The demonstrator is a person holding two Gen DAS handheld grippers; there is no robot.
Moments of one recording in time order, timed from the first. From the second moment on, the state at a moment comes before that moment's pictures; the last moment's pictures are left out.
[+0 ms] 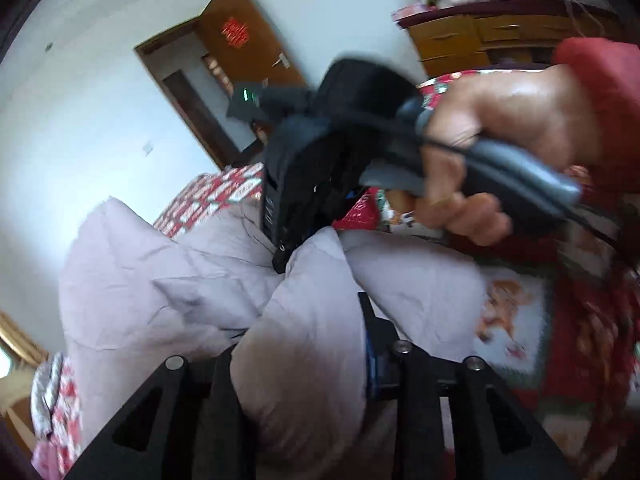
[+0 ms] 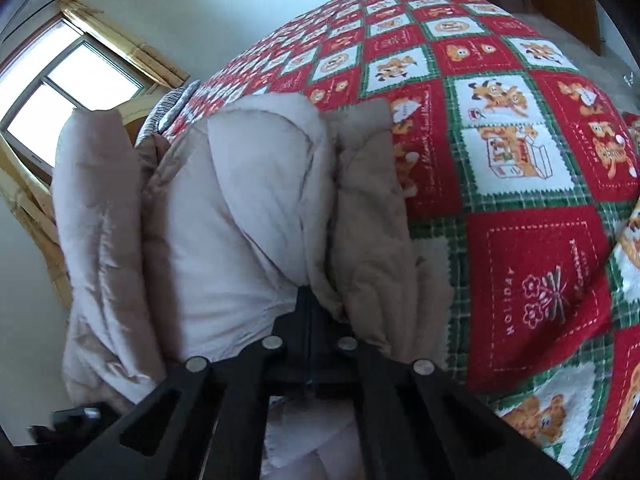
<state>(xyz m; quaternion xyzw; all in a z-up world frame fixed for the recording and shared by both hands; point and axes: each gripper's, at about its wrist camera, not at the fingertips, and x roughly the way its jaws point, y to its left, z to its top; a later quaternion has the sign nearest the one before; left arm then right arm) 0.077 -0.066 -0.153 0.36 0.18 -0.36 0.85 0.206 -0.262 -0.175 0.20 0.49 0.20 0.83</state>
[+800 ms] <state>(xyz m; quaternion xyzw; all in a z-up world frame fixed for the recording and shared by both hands) 0.083 0.004 -0.062 0.12 0.11 -0.44 0.88 0.201 -0.278 -0.191 0.25 0.48 0.25 0.80</state>
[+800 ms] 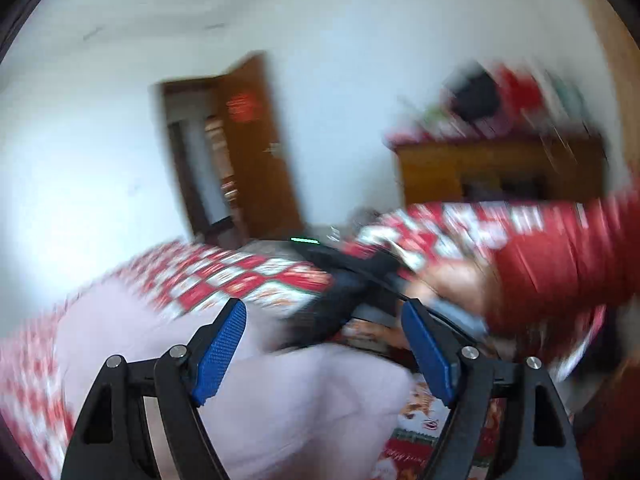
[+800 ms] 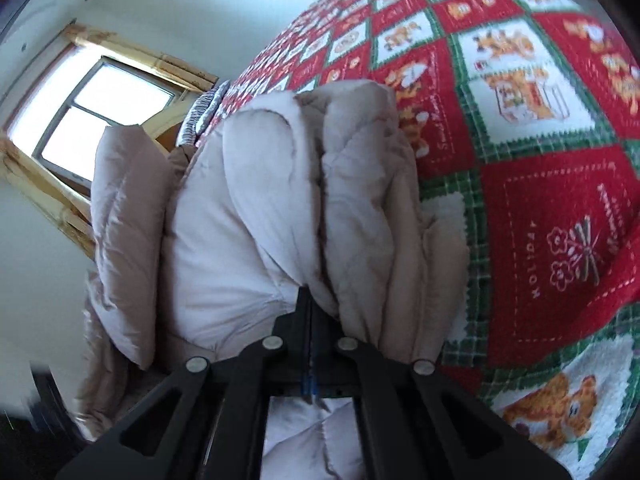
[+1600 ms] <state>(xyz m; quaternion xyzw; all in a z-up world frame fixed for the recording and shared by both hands) 0.253 0.112 -0.105 -0.09 0.24 -0.22 0.94 0.206 -0.160 -0.101 0.07 0.39 0.29 0.87</state>
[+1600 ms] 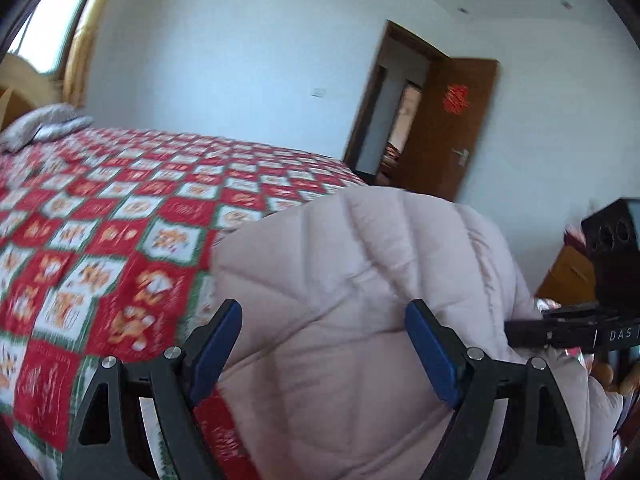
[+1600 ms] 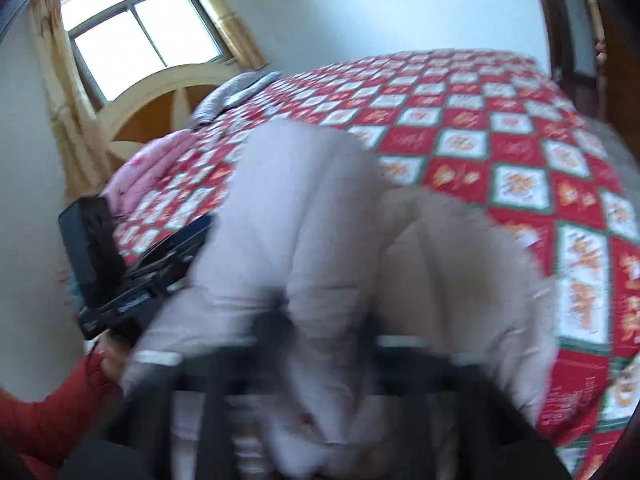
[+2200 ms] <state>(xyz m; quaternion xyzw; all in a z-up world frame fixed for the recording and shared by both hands) 0.247 -0.096 -0.129 0.22 0.30 -0.24 0.90 0.161 -0.289 -0.181 0.24 0.40 0.11 0.88</state>
